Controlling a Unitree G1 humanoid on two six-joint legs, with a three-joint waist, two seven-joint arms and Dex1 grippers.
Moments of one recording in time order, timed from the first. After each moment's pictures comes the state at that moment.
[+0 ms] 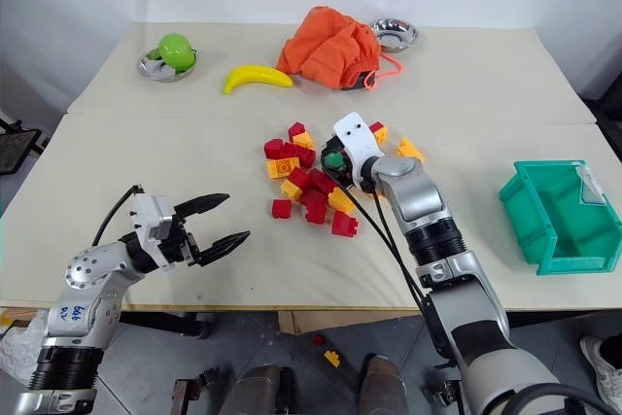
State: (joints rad) left arm -0.17 0.54 0.14 -0.03 -0.44 0.04 -0.91; right arm -0.92 -0.26 0.18 0.39 0.06 0.70 0.50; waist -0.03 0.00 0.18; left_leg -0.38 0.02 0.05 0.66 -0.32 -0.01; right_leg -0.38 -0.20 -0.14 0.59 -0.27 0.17
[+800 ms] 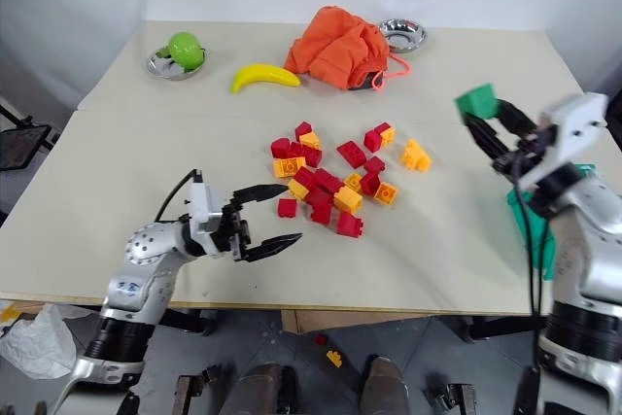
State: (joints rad) left arm -0.42 0.33 -0.09 0.03 -0.42 -0.01 -1.02; right arm -0.27 -0.67 -0.58 -0.11 0.39 0.28 0.70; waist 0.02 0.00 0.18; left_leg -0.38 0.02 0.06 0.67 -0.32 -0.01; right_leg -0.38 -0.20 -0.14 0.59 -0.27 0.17
